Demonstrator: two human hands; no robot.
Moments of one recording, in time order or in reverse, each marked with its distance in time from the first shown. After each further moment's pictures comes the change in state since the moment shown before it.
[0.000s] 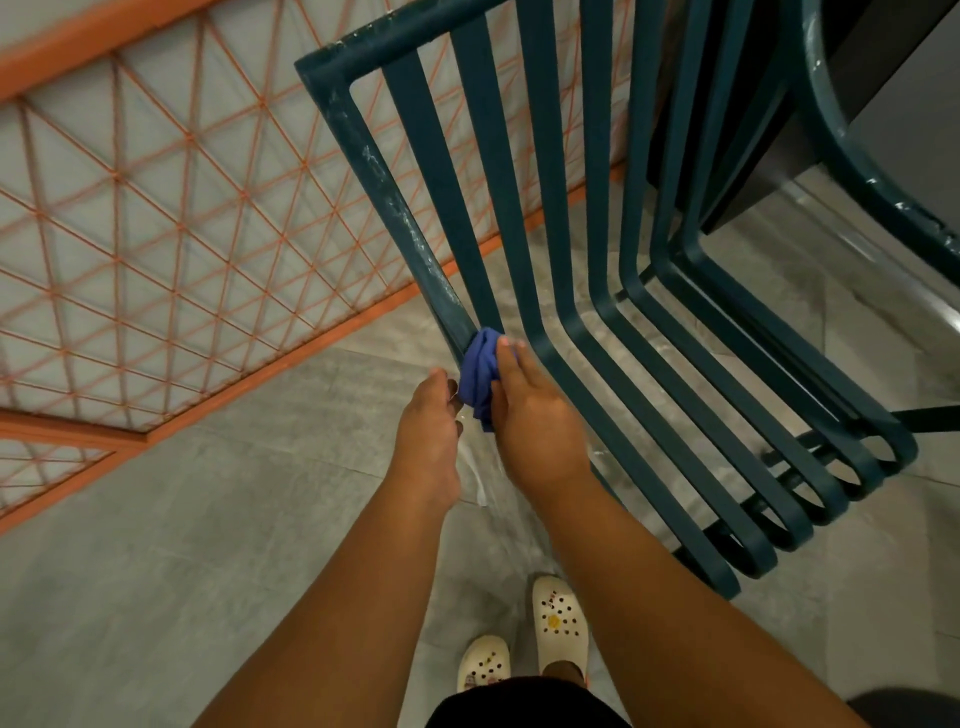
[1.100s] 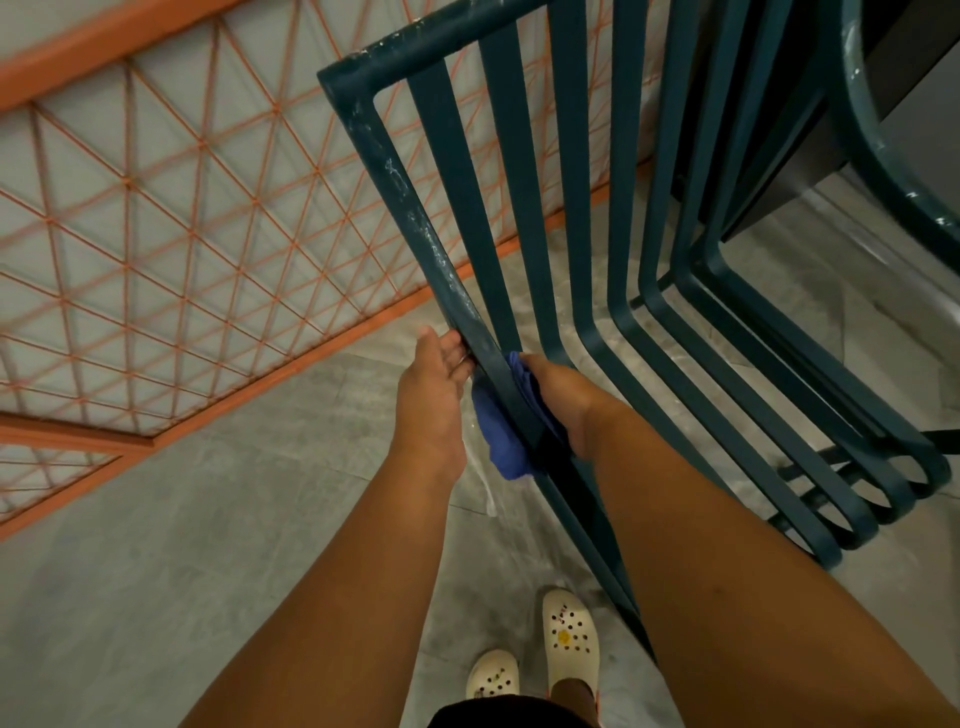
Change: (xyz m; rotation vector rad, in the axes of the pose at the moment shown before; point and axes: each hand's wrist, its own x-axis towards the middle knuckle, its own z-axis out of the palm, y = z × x) left_hand 0.026 0.037 0.002 -0.041 -0.046 0.193; right_hand 0.062 0.006 -0.027 1.000 -0.532 0.710
